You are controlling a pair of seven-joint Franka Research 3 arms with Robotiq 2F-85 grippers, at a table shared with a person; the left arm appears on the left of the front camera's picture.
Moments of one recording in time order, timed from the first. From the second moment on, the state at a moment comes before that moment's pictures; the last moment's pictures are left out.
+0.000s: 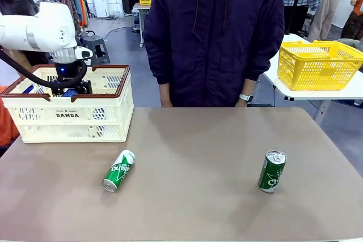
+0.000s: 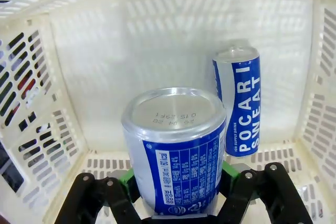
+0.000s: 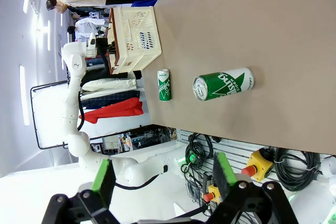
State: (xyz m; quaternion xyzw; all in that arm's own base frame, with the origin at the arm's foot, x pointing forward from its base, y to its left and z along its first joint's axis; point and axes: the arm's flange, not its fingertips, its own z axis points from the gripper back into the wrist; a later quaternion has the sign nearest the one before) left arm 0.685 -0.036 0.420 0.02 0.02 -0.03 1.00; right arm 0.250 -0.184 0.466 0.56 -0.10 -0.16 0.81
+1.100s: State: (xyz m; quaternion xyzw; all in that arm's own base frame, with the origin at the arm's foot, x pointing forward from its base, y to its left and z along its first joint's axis) left arm 0.689 -0.020 0.473 -0.09 -0.02 0.01 1.00; right arm 0.250 -0.184 0.466 0.56 -0.10 -0.16 0.81
